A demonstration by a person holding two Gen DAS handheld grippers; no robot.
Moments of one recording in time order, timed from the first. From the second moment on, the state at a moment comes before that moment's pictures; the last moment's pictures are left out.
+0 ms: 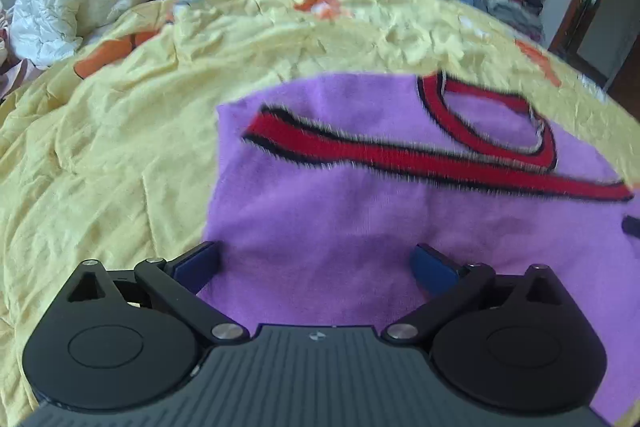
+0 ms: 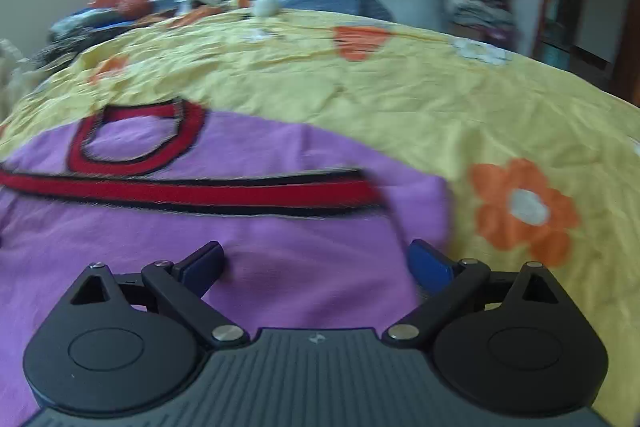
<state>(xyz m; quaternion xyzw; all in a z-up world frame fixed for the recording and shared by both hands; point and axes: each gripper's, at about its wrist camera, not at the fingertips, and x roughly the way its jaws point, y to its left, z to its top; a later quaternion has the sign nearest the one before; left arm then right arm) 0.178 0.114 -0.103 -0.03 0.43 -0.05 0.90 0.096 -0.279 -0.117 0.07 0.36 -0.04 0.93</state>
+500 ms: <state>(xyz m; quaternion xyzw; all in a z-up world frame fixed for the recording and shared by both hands) 0.201 0.162 -0.088 -0.04 0.39 -0.13 0.91 0.080 -0.269 -0.107 0.07 0.35 -0.03 0.93</state>
